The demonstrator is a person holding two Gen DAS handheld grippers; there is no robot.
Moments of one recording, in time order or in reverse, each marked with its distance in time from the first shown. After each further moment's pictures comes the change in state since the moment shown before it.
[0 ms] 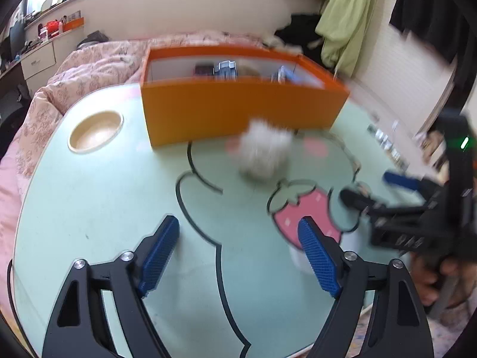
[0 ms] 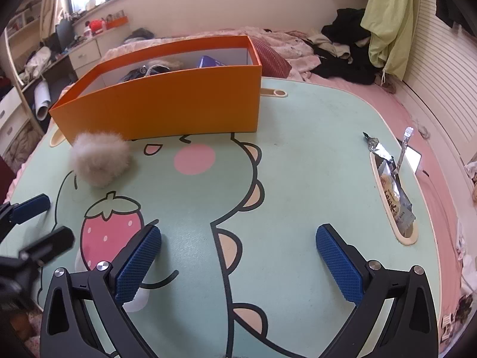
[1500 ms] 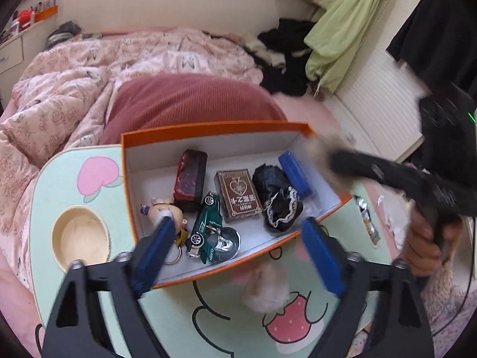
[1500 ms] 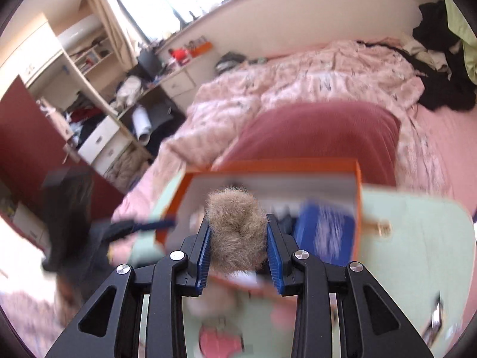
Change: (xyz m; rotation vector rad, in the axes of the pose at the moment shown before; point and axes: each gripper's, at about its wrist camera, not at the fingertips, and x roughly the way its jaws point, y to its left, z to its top) left arm 0.056 0.025 0.160 -0.057 0.119 -0.223; right arm -0.025 -0.024 0.147 -0.023 0.012 0.599
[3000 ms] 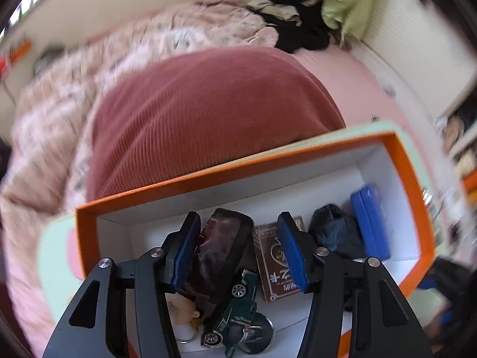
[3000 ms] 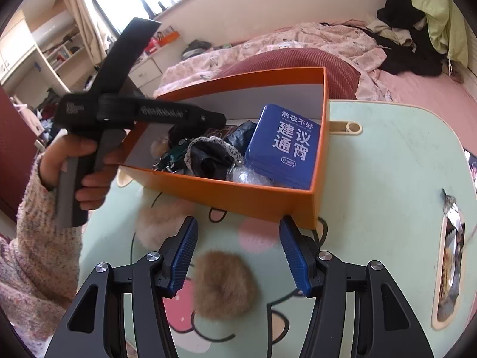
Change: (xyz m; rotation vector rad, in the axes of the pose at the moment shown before) left arm 0.092 -0.013 0.075 0.101 0.171 0.156; right arm 0.023 -0.004 -0.080 0.059 -0.010 -0.163
